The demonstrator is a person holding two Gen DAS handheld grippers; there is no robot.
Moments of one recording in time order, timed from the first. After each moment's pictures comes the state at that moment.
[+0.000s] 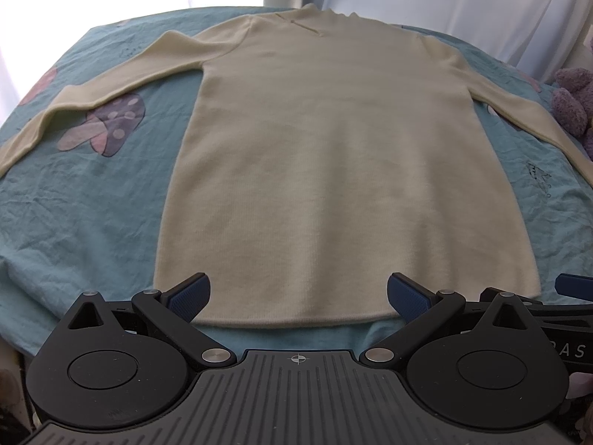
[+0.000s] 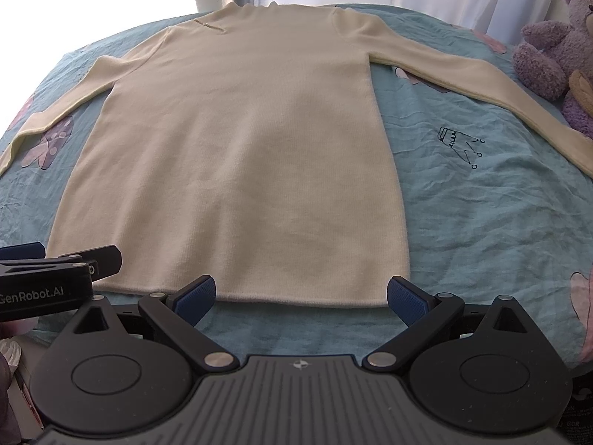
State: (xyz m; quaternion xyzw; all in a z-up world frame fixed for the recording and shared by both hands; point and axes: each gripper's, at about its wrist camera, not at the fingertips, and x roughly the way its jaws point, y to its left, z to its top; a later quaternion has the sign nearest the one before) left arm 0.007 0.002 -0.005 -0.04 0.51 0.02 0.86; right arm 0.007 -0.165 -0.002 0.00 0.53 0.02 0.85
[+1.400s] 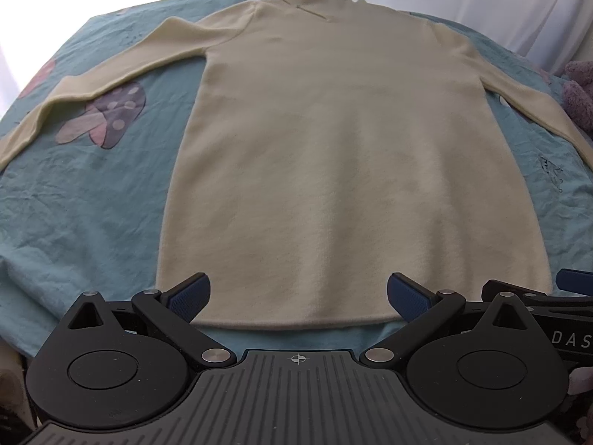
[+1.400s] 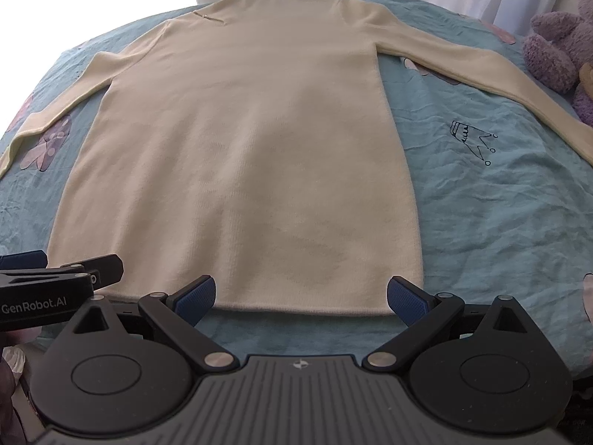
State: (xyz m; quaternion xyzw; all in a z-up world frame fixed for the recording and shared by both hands) left arm 0.020 0.004 -0.012 -0.03 0.53 0.03 0.85; right arm 0.020 -0.163 -0.013 0.01 0.54 0.02 0.84
